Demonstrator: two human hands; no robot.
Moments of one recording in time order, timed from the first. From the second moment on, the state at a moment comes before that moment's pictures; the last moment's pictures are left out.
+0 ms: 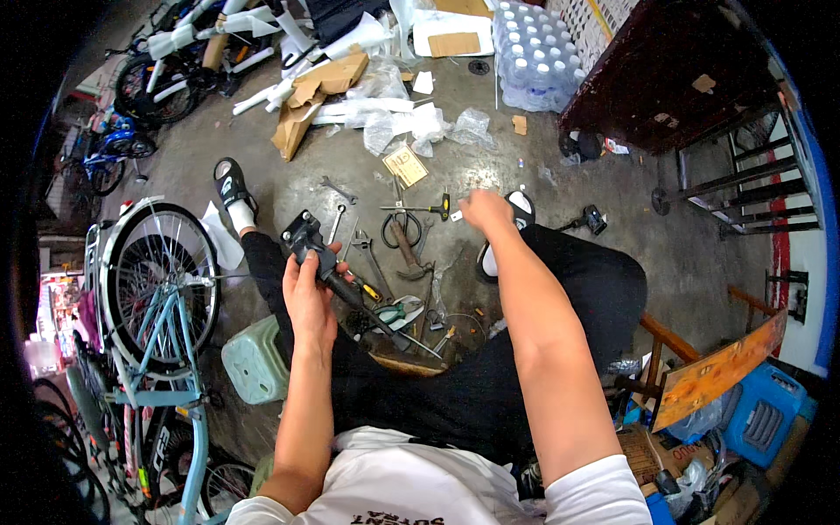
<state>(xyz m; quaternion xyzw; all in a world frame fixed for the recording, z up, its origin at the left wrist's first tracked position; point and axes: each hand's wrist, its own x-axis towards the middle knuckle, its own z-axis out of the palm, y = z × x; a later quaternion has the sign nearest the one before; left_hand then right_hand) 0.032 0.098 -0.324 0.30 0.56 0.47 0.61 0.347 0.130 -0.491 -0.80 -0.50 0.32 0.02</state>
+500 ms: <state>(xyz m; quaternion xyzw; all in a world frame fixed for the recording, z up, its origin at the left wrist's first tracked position) -0.023 0.144 -0.421 0.20 0.67 0.39 0.60 0.251 0.189 -0.661 -0.92 -0.22 0.31 0.07</state>
